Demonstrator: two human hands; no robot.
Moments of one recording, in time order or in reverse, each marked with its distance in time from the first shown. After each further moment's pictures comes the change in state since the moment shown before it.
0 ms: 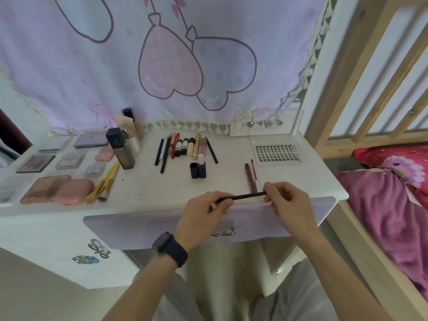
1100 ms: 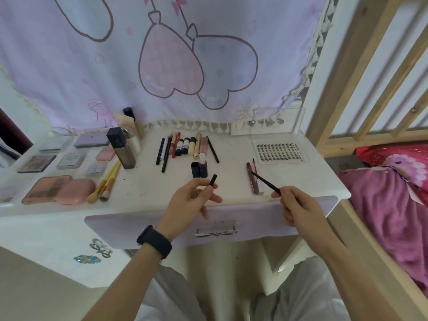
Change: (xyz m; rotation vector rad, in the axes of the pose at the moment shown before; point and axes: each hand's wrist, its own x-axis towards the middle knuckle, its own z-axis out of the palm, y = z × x) left_hand 0.007 -0.004 -0.035 -0.309 -0.012 -0.162; right_hand -0.001 0.027 -0.025 0.068 -0.153 -0.021
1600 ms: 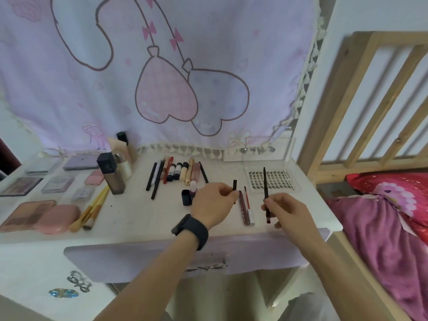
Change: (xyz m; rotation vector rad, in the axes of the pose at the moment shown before) left_hand 0.079 0.046 0.056 0.311 0.082 -0.078; right_hand 0.045 -0.038 -0.004 -0.137 0.080 0.048
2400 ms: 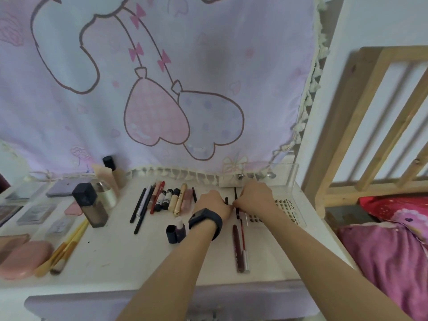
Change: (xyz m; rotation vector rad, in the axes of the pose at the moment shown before) left_hand 0.130 -0.005 0.036 0.422 0.004 -0.213; right_hand 0.178 -0.022 0.060 -0.868 -0.135 -0.040
